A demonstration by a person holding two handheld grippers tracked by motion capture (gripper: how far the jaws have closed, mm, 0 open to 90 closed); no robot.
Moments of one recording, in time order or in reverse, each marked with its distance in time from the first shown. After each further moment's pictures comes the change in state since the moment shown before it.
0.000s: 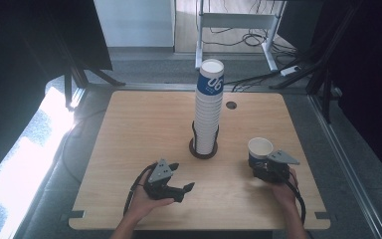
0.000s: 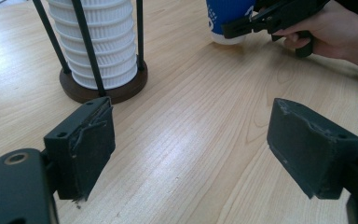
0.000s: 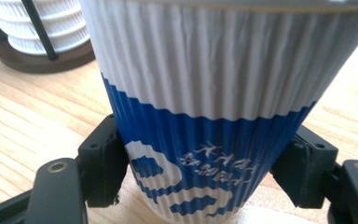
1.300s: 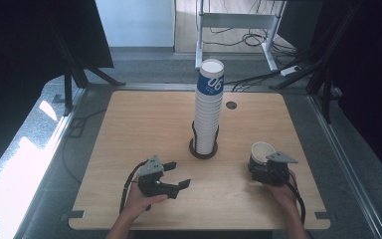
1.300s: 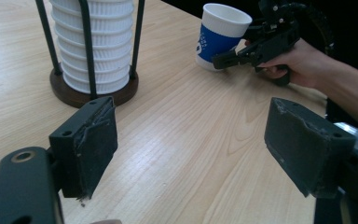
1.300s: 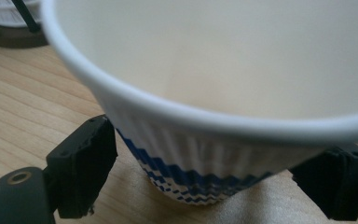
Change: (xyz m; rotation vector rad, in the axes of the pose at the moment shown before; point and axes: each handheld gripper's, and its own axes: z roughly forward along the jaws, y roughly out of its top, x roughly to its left) left arm 0.015 0.000 -0.012 -0.063 -0.095 -0.109; right arm 0.000 -0.005 0.001 0.097 -0.015 0.053
